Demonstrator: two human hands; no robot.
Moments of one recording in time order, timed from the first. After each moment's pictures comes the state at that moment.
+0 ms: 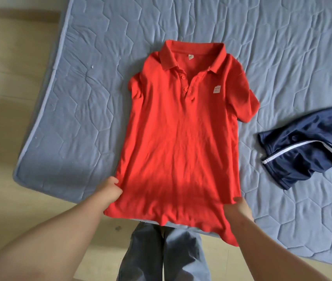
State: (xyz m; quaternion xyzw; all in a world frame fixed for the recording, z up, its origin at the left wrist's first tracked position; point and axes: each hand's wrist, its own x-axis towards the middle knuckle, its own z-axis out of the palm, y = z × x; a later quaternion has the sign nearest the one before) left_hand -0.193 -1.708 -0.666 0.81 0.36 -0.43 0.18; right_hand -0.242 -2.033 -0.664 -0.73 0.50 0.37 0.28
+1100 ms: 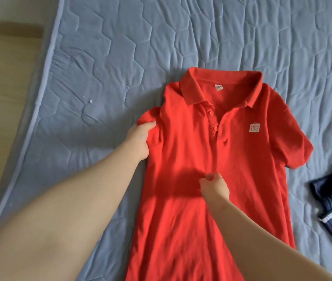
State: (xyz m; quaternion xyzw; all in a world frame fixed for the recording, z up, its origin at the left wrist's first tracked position) left_hand 0.096 -1.727 -0.720 0.51 0.44 -0.26 0.69; right_hand -0.034 -1.886 -0.740 -0.76 0.46 0.27 0.38
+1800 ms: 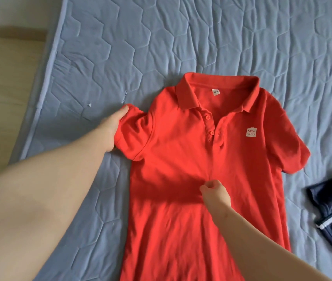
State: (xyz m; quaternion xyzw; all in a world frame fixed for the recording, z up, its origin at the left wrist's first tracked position) left_hand 0.127 -1.665 -0.709 0.61 0.42 -0.31 0.59; right_hand -0.042 -1.905 -0.737 -0.75 0.43 0.29 0.41
